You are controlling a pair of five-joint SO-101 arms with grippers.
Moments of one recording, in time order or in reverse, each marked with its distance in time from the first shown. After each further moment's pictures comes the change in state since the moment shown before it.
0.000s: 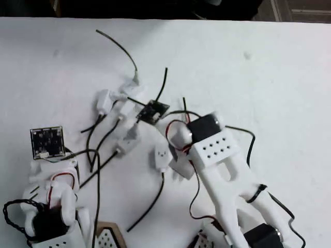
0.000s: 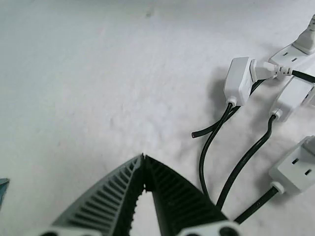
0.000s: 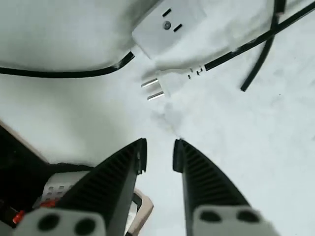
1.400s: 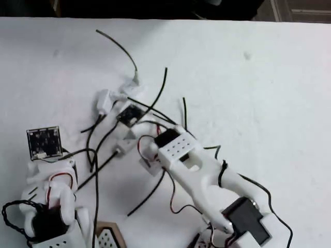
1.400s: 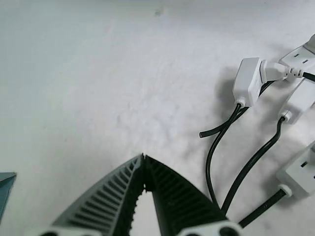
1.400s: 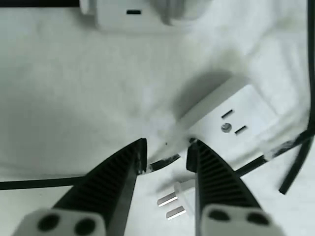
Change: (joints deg) left arm -2.0 0.0 0.0 0.0 0.0; right arm -8.4 18.9 9.8 -36.0 -16.6
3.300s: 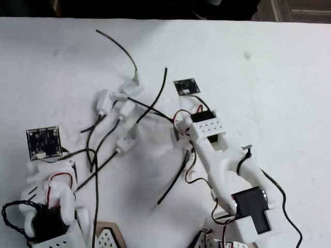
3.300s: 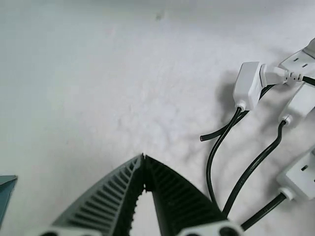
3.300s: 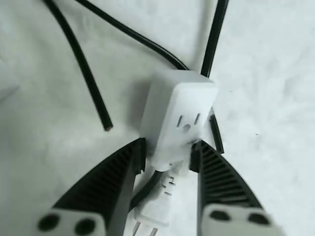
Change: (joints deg) left arm 0.1 0.0 0.0 -0.9 0.0; right arm 20.0 3.1 -2.7 -3.0 -13.5
